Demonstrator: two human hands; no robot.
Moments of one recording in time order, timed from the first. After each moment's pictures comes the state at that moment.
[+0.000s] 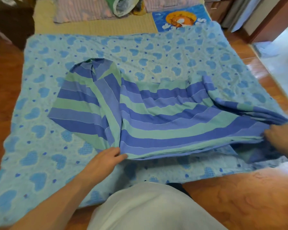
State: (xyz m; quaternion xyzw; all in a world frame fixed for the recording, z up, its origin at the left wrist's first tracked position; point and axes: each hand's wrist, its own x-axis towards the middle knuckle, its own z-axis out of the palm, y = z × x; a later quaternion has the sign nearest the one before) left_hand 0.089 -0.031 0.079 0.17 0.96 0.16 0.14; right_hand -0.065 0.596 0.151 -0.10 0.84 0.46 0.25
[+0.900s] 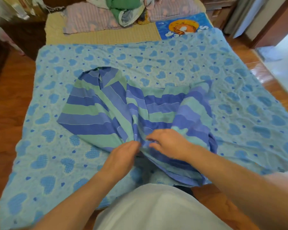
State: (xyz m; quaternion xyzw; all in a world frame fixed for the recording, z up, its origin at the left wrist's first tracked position) left_hand 0.075 0.014 0.132 0.11 0.97 0.21 0.03; right_hand -0.017 0.225 0.163 -0.35 0.90 -0.16 0.19
